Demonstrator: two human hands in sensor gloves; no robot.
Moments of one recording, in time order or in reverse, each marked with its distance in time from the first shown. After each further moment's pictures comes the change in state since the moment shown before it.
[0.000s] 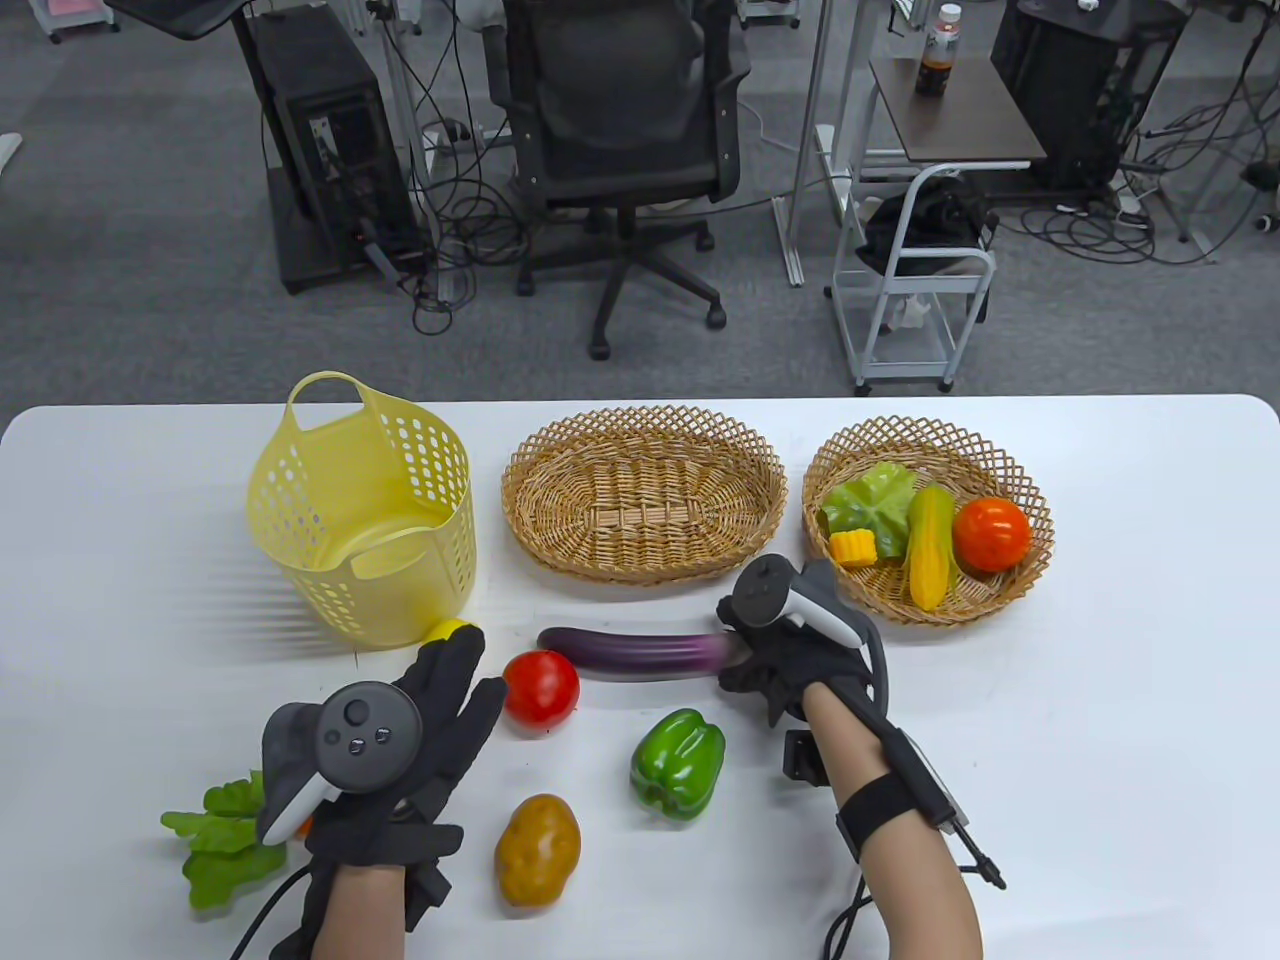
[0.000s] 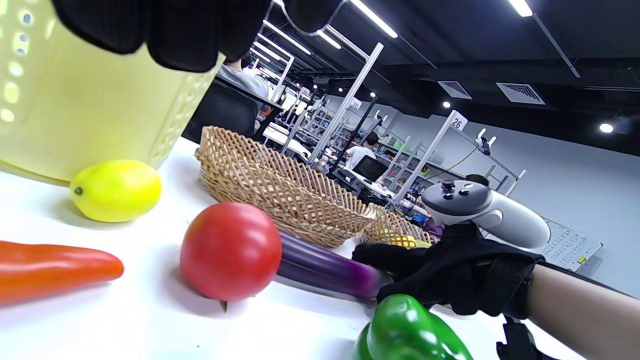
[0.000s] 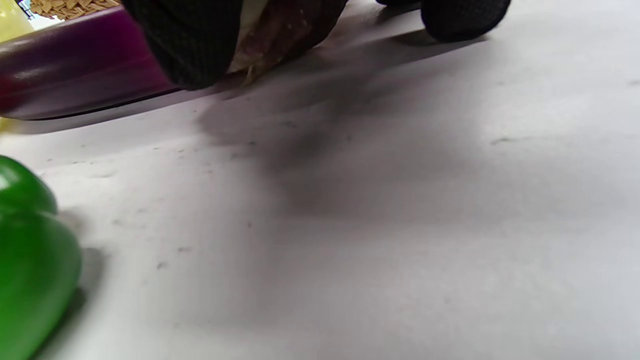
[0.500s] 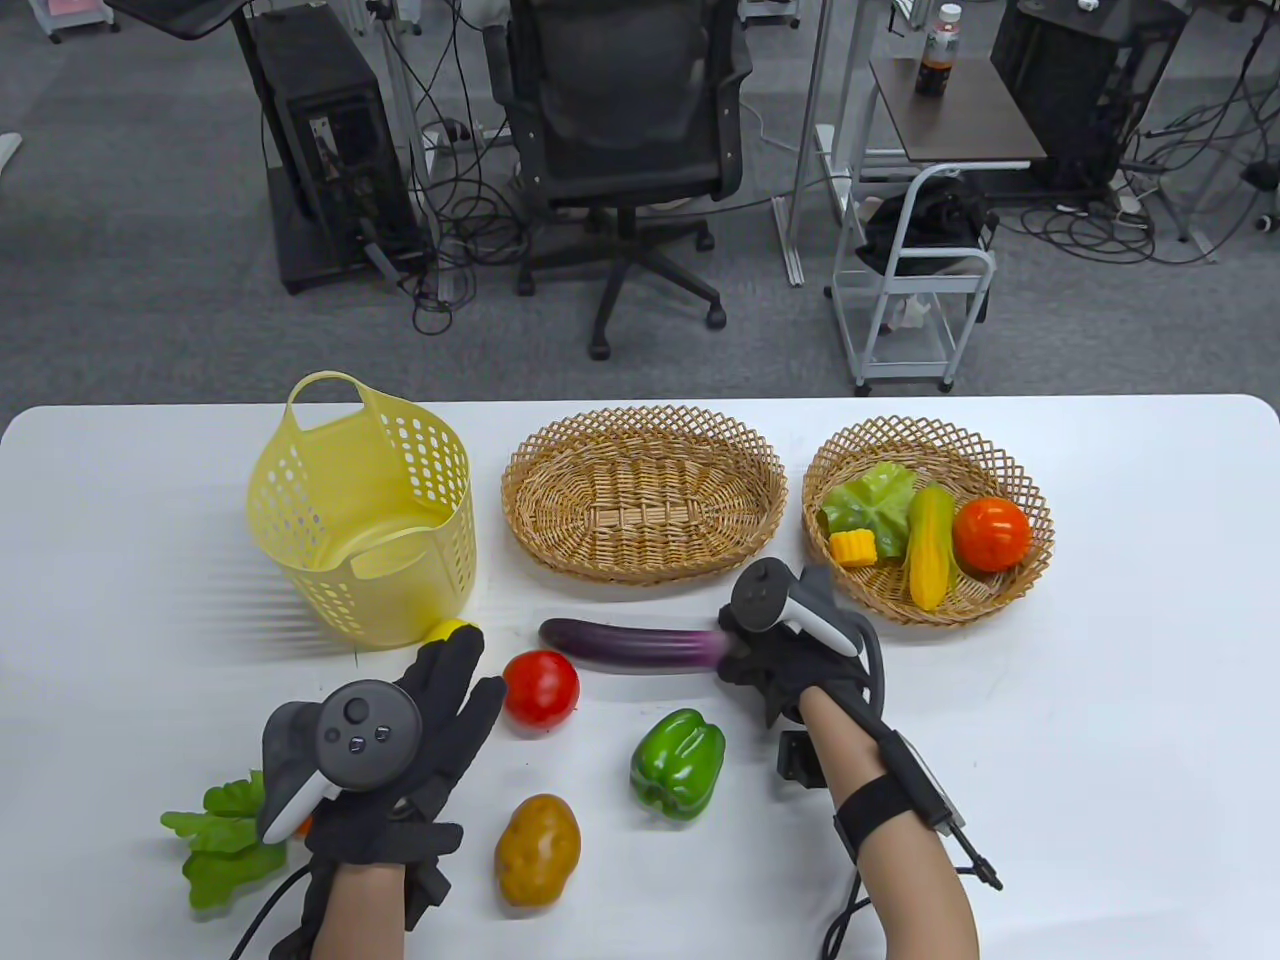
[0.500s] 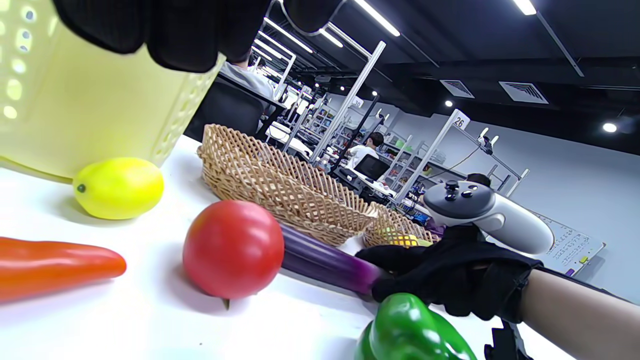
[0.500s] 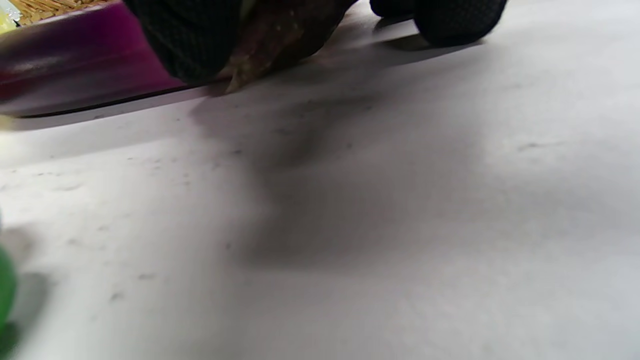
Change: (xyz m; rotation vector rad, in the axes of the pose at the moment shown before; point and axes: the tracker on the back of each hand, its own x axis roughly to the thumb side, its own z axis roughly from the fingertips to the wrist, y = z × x) left_hand 0.000 0.000 -0.001 -0.004 0.005 0.002; right_hand 0.001 0.001 0.000 -0.088 0.011 0.006
